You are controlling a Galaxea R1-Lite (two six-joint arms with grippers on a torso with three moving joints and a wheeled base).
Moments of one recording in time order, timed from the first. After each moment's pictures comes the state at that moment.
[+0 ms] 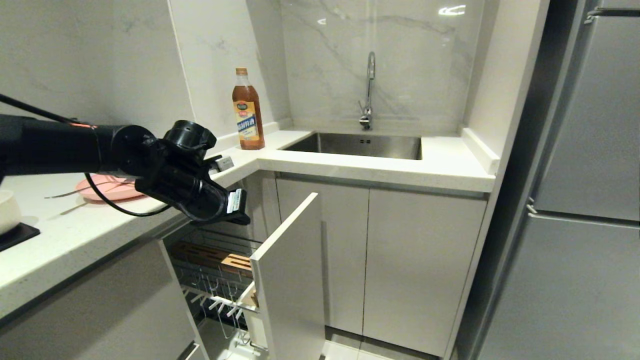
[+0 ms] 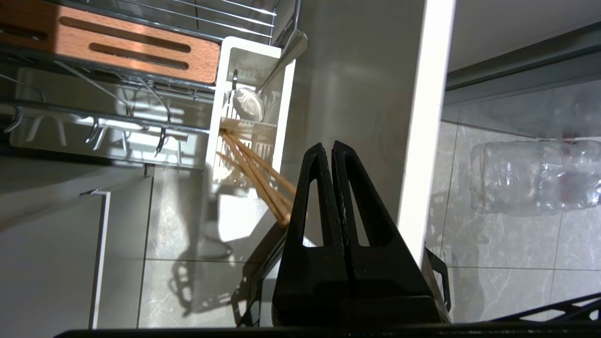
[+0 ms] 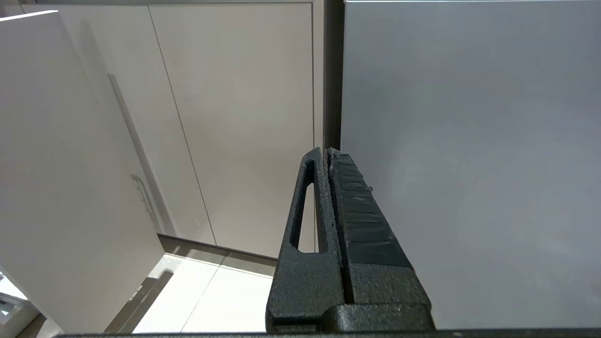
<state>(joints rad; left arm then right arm) -0.17 1.97 -1.58 0.56 -0.22 -0.17 0.00 0.00 0.00 0.00 -0.02 0.02</state>
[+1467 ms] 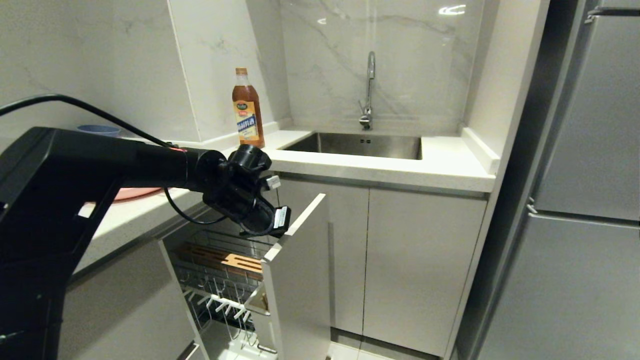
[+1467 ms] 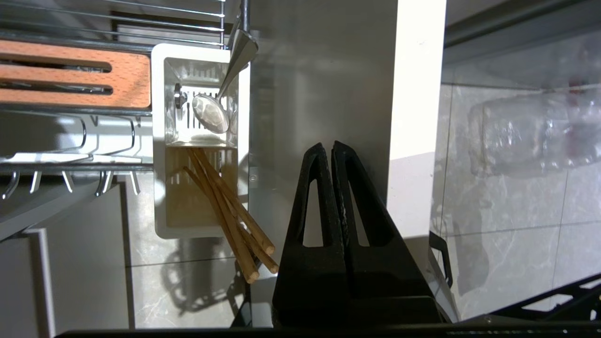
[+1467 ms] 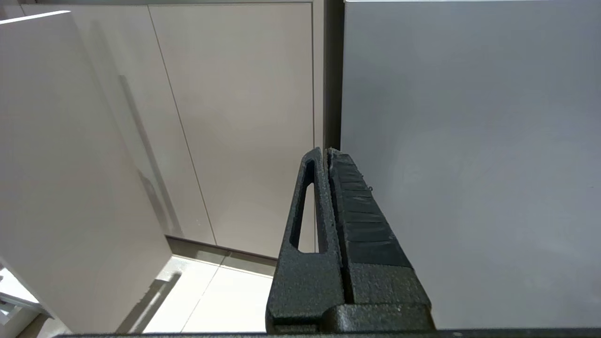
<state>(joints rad) -0.32 2.17 -1.71 0.56 -0.22 -0.20 0.00 0.00 0.00 0.00 -0.02 0.02</state>
